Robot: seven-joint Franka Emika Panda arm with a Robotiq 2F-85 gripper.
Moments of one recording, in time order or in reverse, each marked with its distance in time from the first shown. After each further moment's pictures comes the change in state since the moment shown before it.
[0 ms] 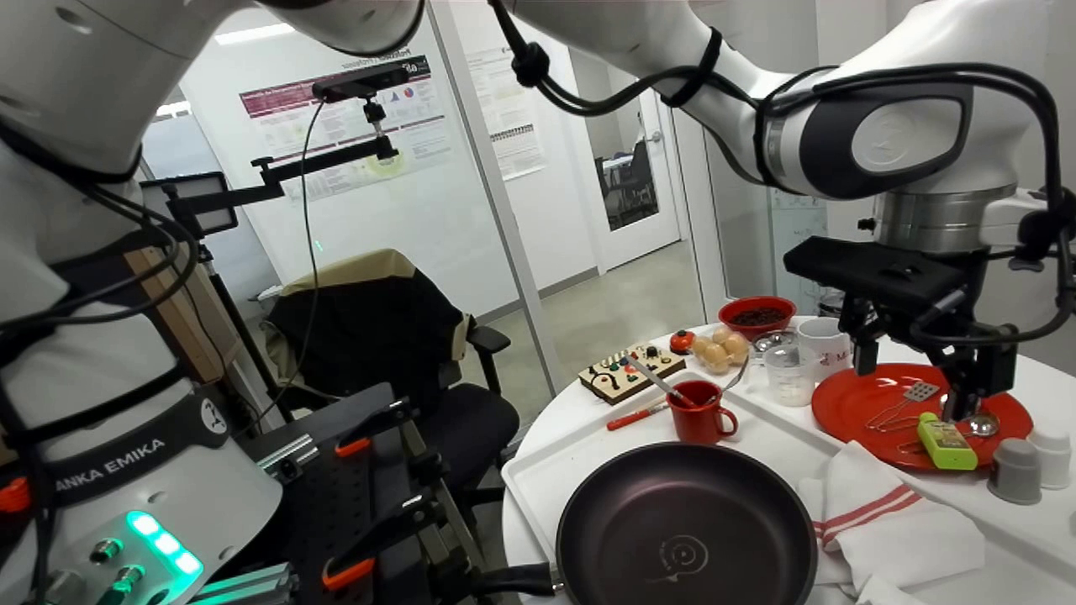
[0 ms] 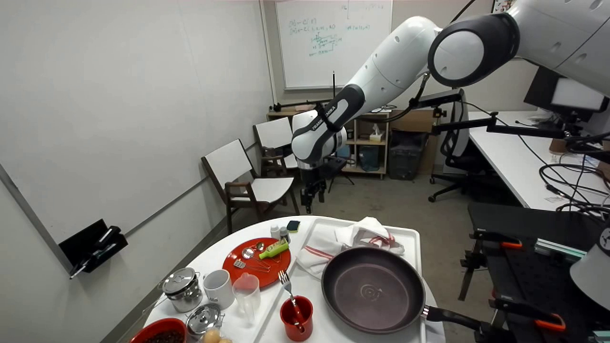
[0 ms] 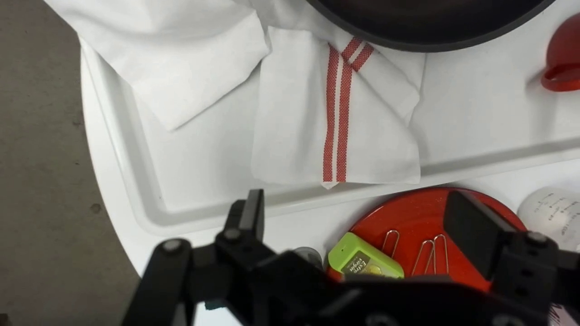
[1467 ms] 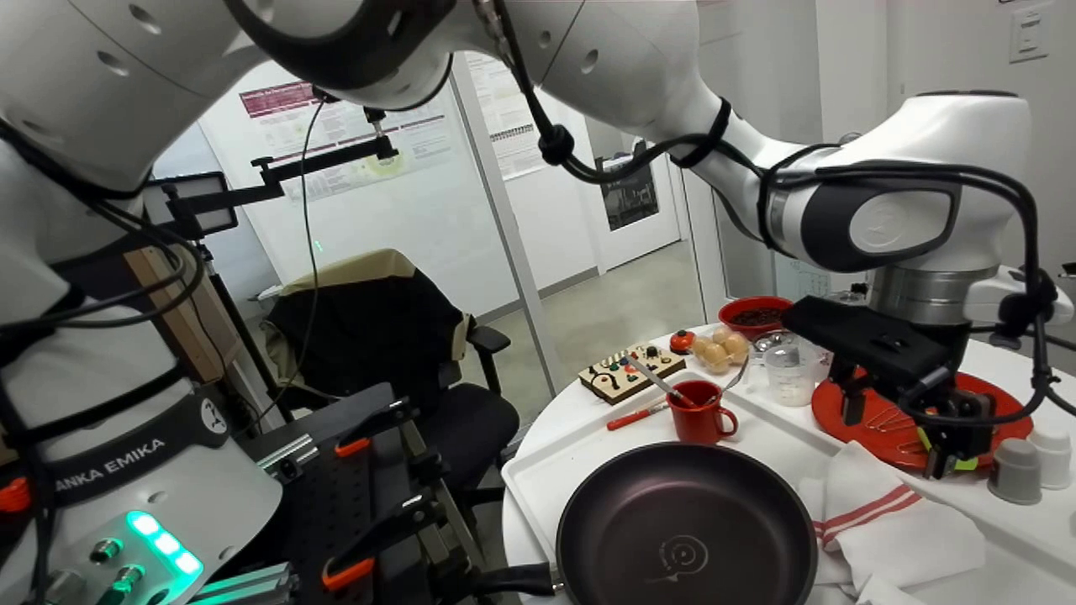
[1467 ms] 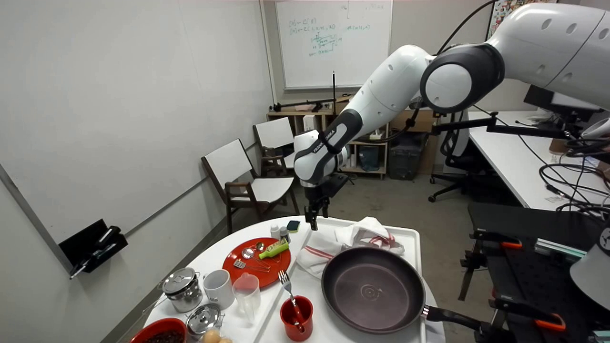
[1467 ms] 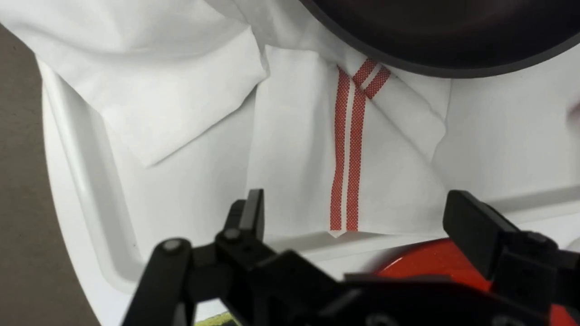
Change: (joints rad) arm 0.005 0.143 -0.004 0.094 -0.003 -0.001 -0.003
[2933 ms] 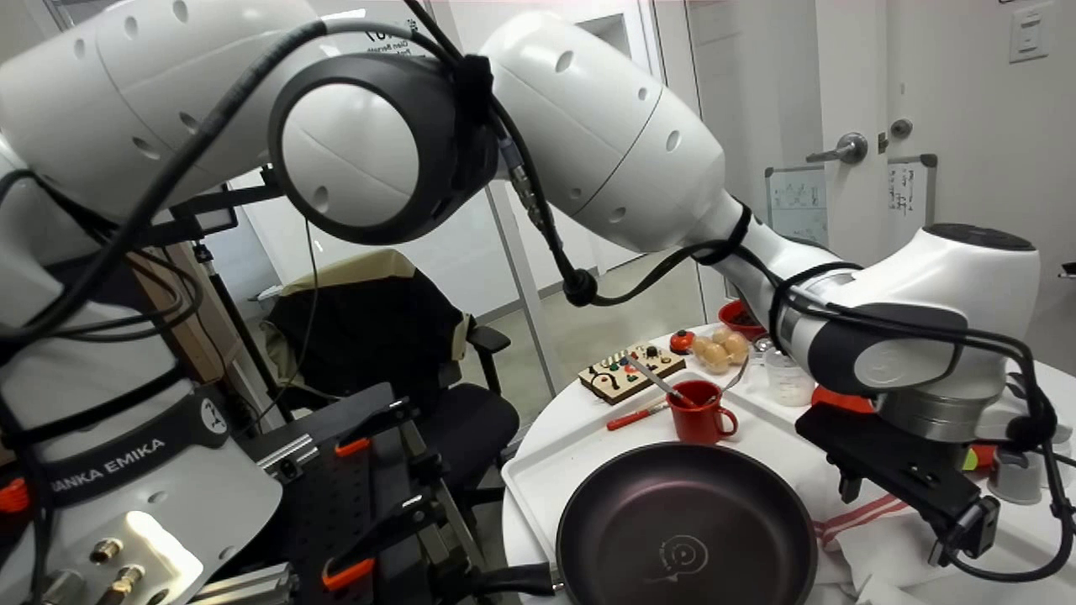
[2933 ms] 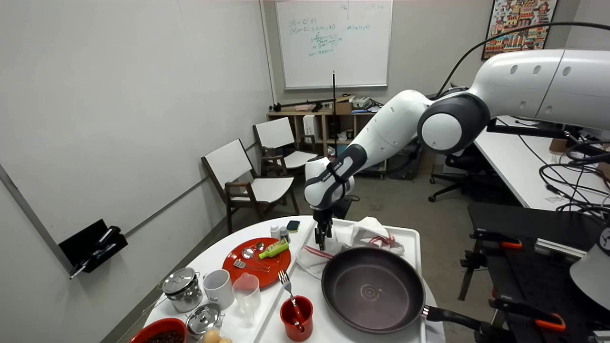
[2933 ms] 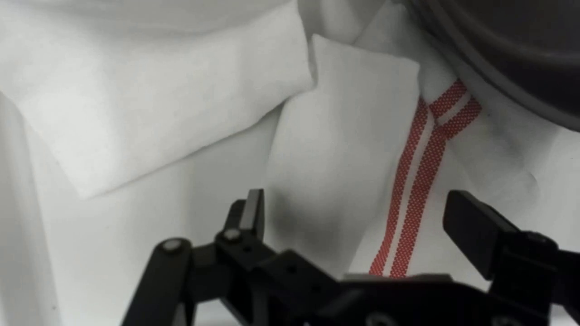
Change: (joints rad) arm -0.069 0.266 0.054 0.225 -0.005 0.048 -0.212
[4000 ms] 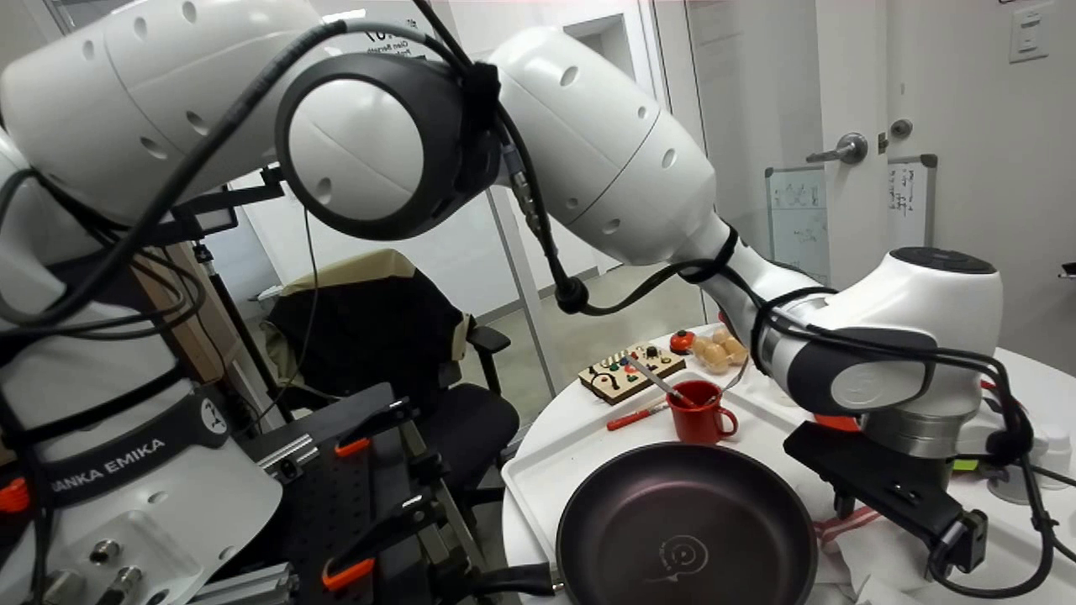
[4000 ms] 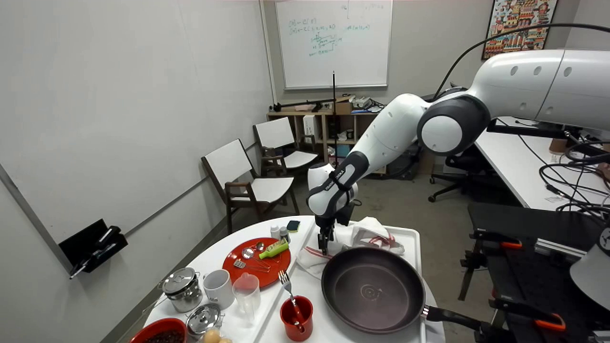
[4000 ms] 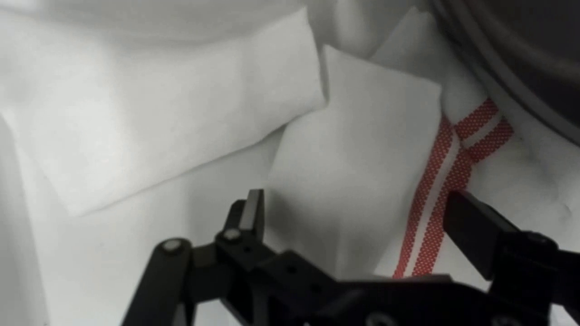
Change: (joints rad) arm 0.023 0.001 -0.027 -0.066 -0.006 0.102 0.001
